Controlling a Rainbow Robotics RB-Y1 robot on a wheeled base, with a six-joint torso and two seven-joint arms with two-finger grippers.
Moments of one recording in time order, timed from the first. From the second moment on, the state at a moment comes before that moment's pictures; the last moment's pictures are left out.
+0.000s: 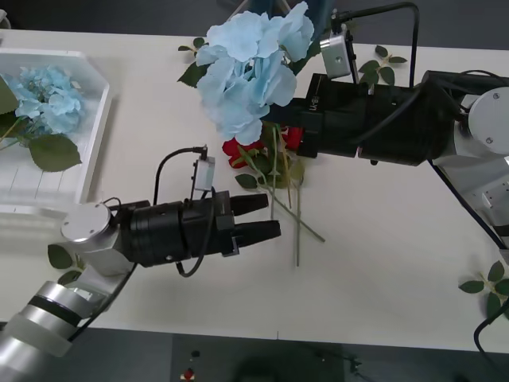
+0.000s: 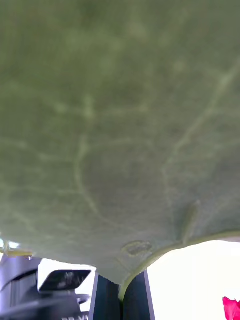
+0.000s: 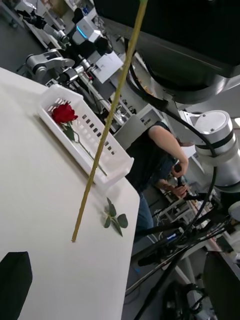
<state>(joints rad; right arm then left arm) -0.47 -0.55 0.23 -1.79 -1.82 0.91 2.46 -0.20 0.35 -0.32 -1.49 2.06 1.04 -2.68</state>
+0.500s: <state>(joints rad) -0.47 -0.55 0.23 -1.79 -1.82 0.91 2.46 -0.27 0.30 -0.32 -1.49 2.12 0.98 -2.68</state>
